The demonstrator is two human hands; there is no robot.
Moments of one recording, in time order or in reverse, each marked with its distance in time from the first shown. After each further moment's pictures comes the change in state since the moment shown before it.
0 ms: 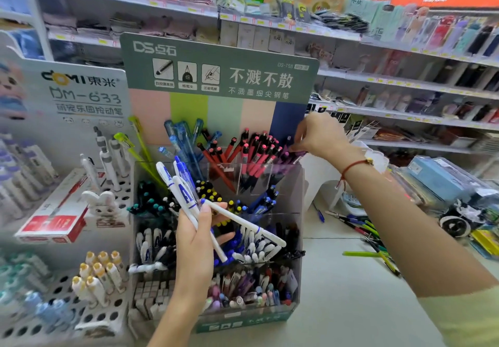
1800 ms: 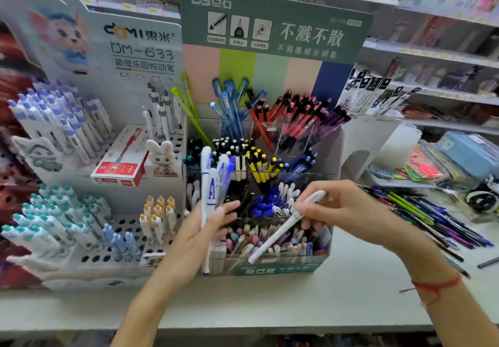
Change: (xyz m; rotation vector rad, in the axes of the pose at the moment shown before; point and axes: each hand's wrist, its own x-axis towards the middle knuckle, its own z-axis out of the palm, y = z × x) left_hand -0.032 -0.002 -0.115 0.247 -0.427 -0.081; right_hand -0.192 -0.071 0.019 0.992 -0.538 -0.129
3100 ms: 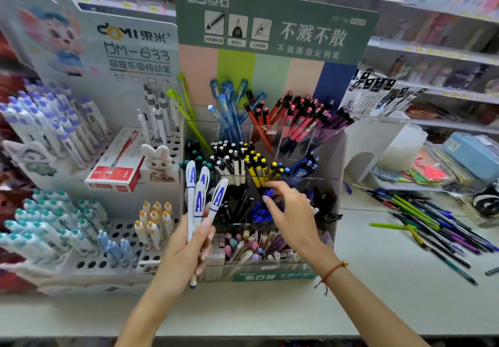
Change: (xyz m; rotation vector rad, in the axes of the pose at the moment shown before) left_hand 0.001 -0.011 -0.003 -0.059 0.126 -0.083; right_hand 0.082 0.099 0.063 -0.502 0.574 -0.078
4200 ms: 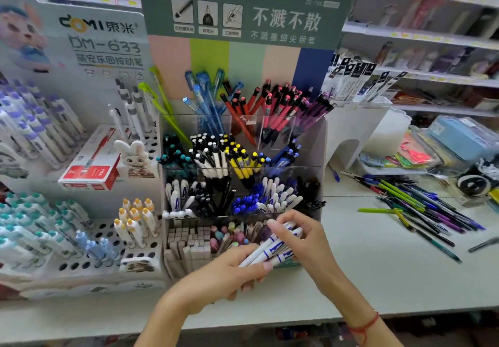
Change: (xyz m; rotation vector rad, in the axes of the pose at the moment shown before) left_hand -0.004 -0.002 0.058 0.329 -0.663 -0.294; right_hand -0.071 -0.009 -0.054 0.755 -0.154 0.327
